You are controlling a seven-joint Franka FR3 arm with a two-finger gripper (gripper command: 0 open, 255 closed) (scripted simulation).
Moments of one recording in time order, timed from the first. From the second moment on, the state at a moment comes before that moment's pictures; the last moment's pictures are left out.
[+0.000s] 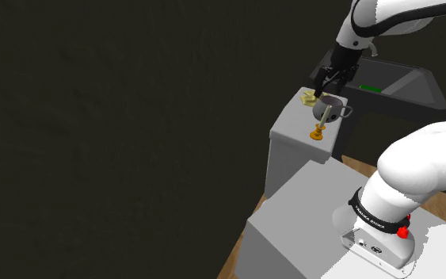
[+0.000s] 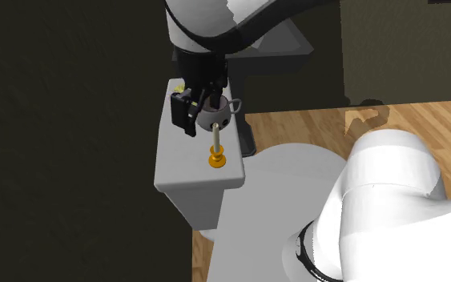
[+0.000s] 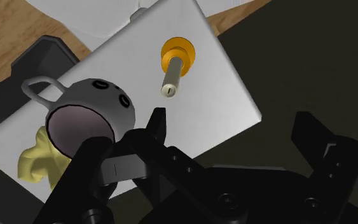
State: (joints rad) arm -0.26 -0.77 -0.22 -2.69 -0.14 1.98 -0.04
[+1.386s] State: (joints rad) arm -0.33 -0.65 -0.32 -2.80 -0.22 2.20 -0.08
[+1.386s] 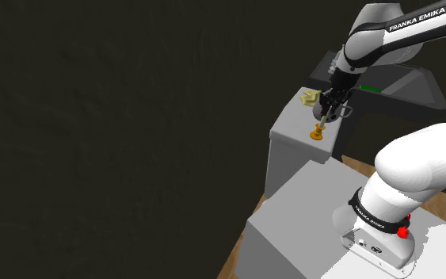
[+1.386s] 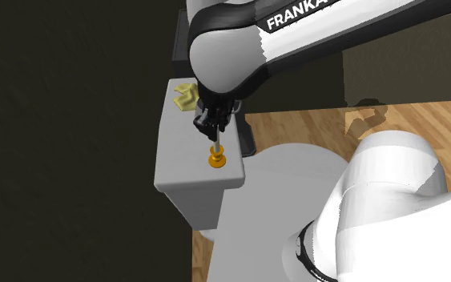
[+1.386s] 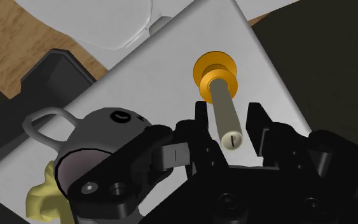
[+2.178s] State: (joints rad) arm -0.33 -0.67 -0.31 -2.77 -0.22 2.15 -0.08
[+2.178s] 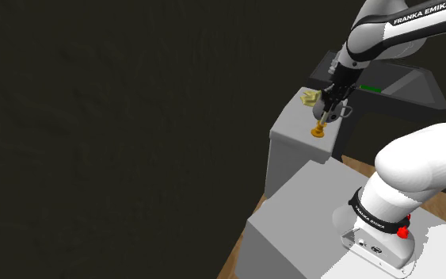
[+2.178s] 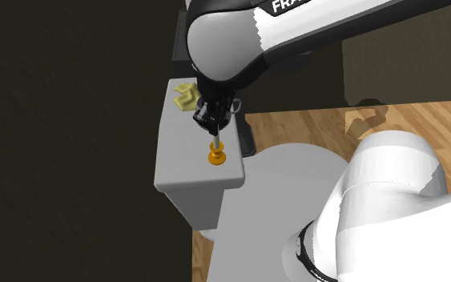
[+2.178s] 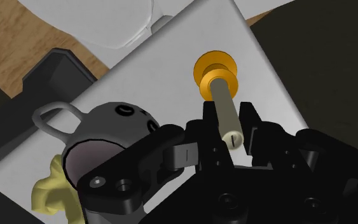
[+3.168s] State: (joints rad) arm -0.32 -0.74 -0.27 -2.61 -0.19 1.92 -0.08
